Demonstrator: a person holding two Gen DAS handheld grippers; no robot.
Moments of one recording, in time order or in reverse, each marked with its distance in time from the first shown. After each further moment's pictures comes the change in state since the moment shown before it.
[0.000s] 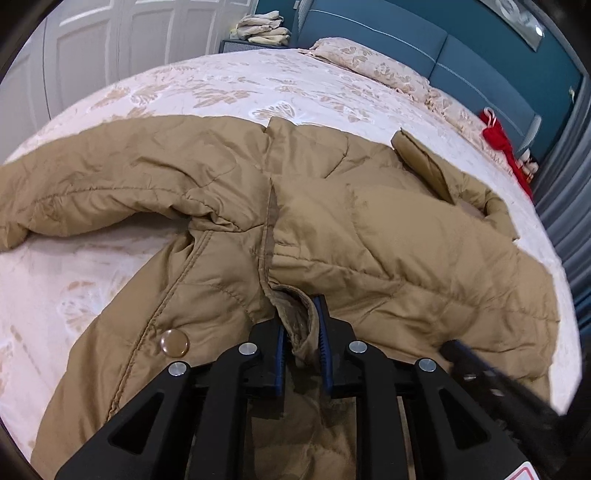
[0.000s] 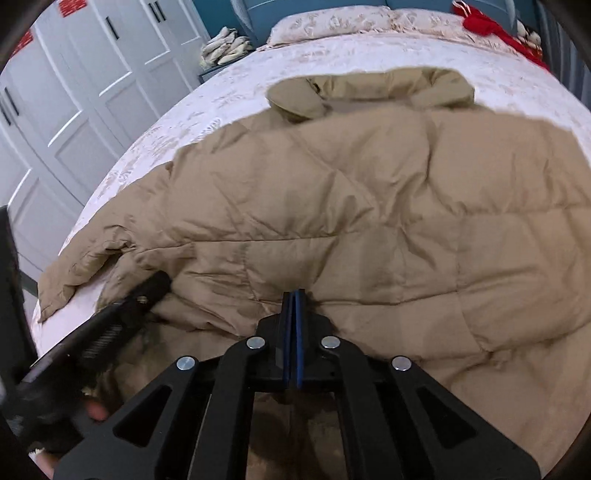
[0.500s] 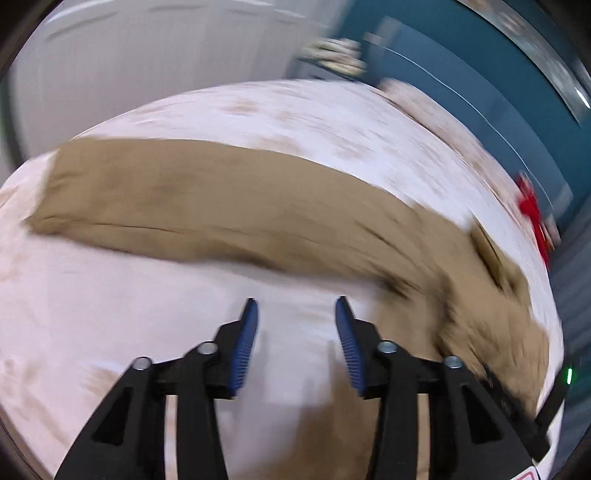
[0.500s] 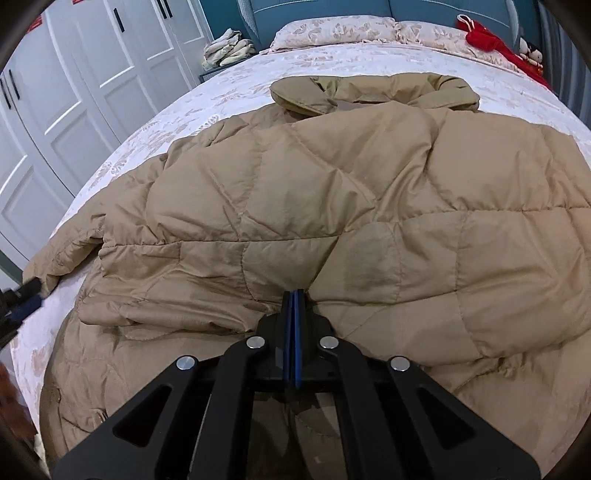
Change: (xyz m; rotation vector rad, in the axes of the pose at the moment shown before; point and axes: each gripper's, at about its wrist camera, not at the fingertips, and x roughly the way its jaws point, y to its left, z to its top) left arm -0.095 0.167 0.016 -0.257 -0.091 0.102; right arm 0.009 0.010 -0.005 -0.069 -0.041 -0.060
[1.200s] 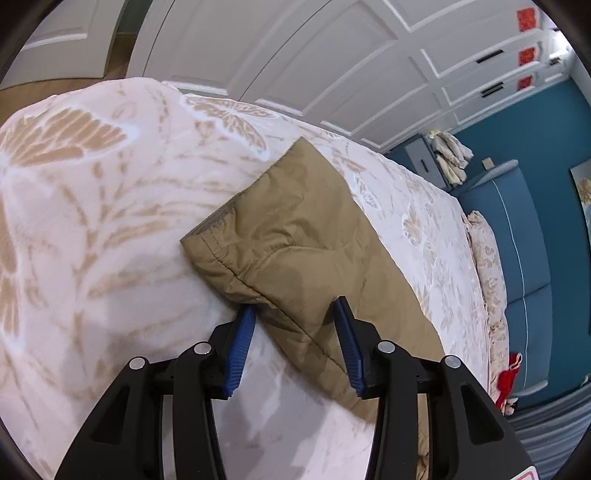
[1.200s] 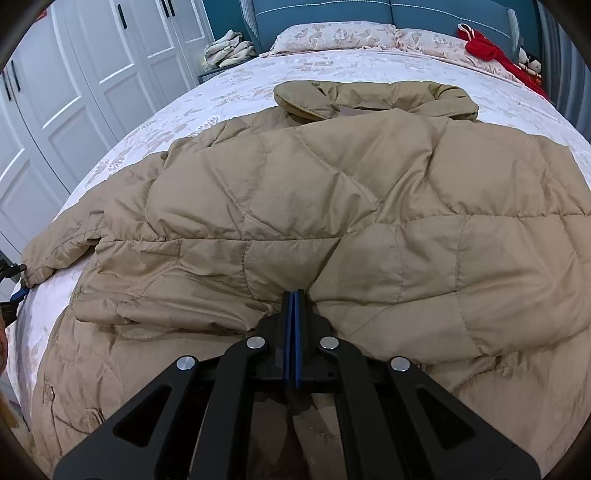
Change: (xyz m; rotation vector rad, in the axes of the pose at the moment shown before) left arm 0.017 0.185 0.077 -0.598 -0.073 -0.034; right arm -0.002 0.004 -0.002 -0.016 -0.016 -0.024
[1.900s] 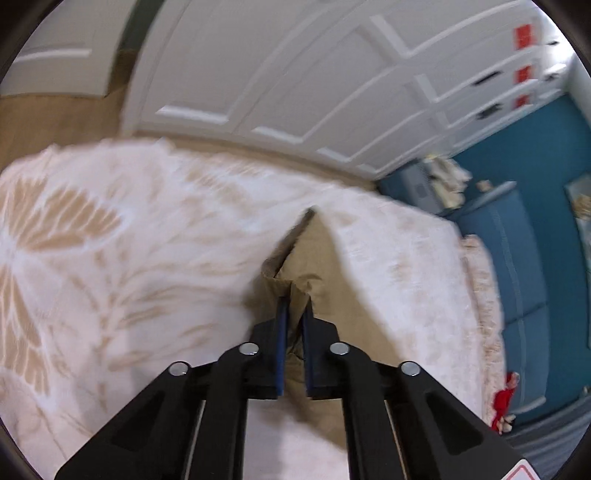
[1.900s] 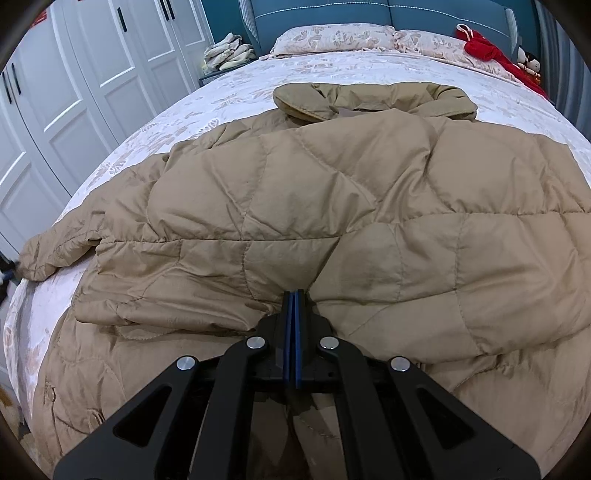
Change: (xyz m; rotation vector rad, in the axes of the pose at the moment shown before) left arm -0.029 -0.025 0.037 0.041 -0.113 -0.052; right arm -0.001 -0.002 -0.001 0.004 -0.011 0.004
